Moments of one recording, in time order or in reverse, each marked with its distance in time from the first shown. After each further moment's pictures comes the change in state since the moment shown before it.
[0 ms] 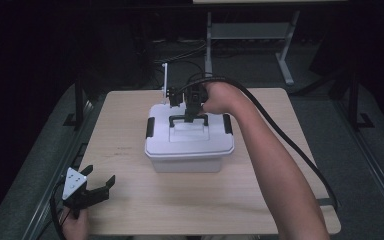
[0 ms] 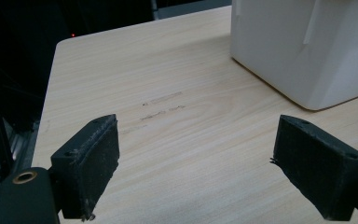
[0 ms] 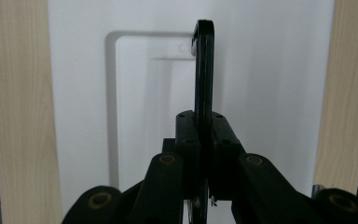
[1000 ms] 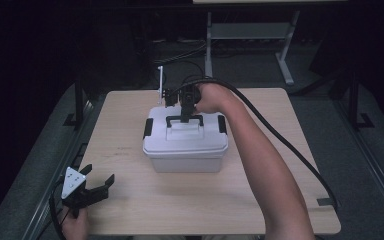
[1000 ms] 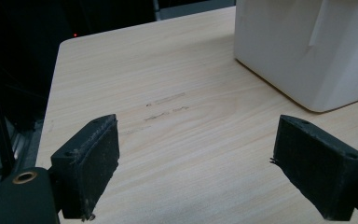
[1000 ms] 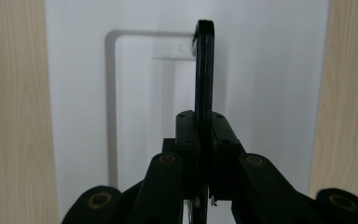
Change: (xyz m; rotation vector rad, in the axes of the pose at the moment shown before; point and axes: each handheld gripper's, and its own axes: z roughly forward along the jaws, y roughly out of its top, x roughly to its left) left arm 0.003 0.000 0.000 0.002 0.006 -0.002; right arm -0.020 0.009 0.029 0.020 0.036 0.022
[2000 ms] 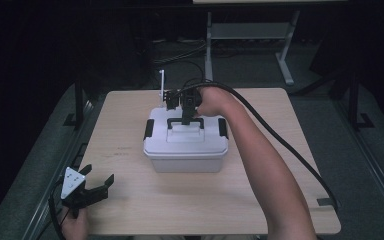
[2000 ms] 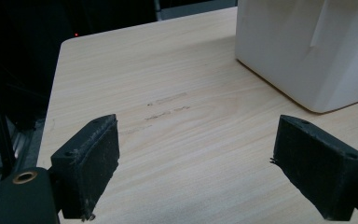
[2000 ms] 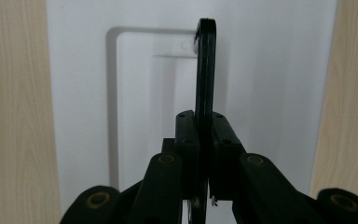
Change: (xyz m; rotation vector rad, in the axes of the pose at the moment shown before) left arm 0.000 -0.001 0.000 -0.006 0.004 -0.010; right arm 0.003 -0.003 0.008 0.003 -0.005 0.002
